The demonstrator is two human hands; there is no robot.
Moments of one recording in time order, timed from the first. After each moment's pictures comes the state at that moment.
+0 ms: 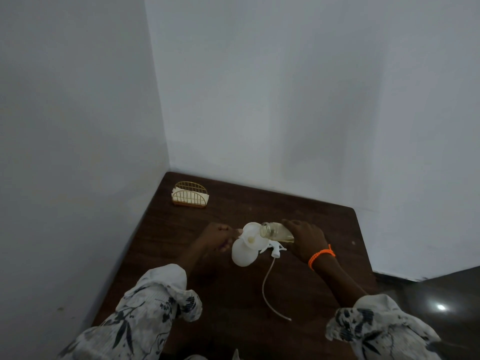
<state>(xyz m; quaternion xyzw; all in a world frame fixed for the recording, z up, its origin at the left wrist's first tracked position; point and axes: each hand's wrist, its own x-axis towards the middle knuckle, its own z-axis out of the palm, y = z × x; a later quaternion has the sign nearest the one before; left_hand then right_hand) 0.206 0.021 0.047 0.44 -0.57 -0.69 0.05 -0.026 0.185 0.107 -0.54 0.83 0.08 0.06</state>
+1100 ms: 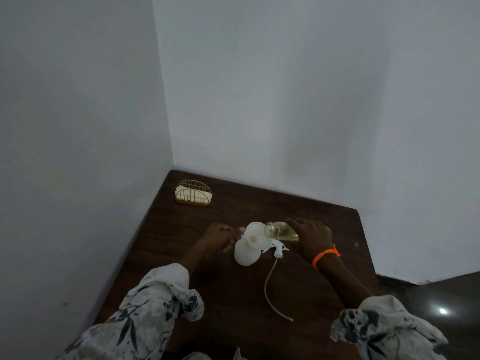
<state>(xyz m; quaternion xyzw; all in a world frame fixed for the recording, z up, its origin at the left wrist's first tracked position) 0.212 0.023 0.047 0.44 -0.56 -0.70 0.05 -0.003 0.187 0.151 -0.56 0.82 0.12 0.04</state>
